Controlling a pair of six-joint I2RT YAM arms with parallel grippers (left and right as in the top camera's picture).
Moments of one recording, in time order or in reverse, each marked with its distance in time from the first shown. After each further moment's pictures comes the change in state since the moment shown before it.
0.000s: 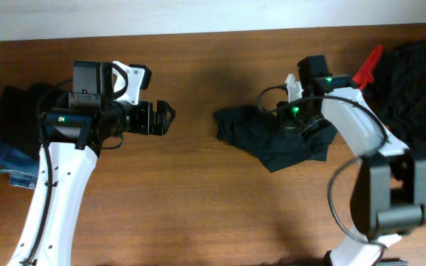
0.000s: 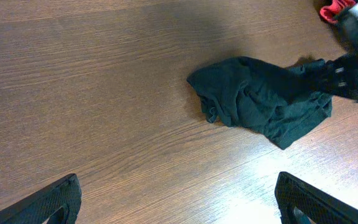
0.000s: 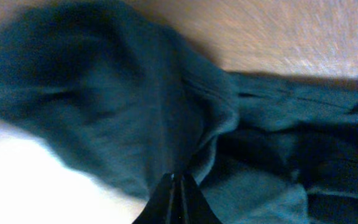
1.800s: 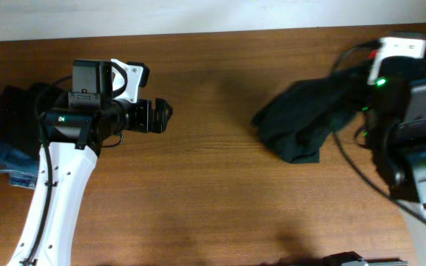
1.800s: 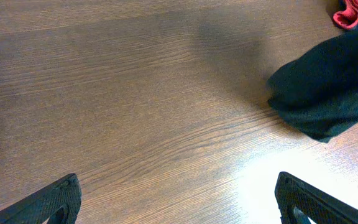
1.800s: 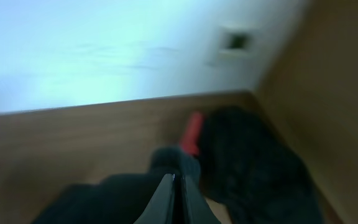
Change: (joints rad) left arm 0.000 0.000 0.000 0.023 -0.043 0.001; right arm 0.048 -0.690 0.095 0.101 0.788 -0.017
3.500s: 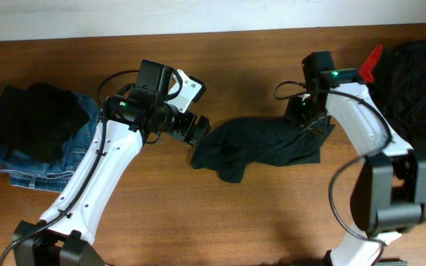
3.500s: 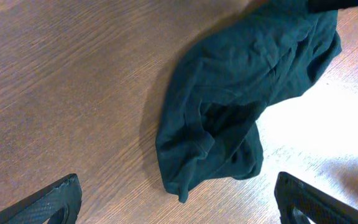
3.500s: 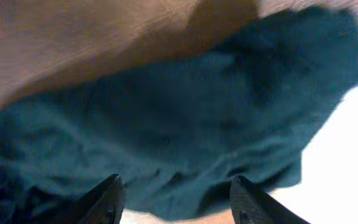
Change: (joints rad) left arm -0.226 0.180 0.002 0.048 -0.015 0.185; right arm -0.064 0.712 -0.033 -0.232 -0.589 0.410
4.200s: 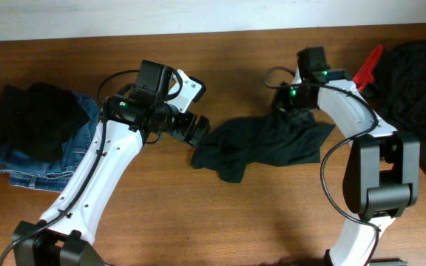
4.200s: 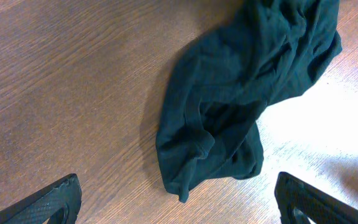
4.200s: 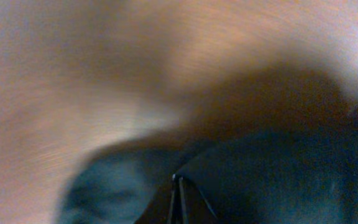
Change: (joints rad) left arm 0.000 0.000 0.000 0.000 0.000 0.003; right arm 0.000 0.120 0.029 0.305 -0.257 0.055
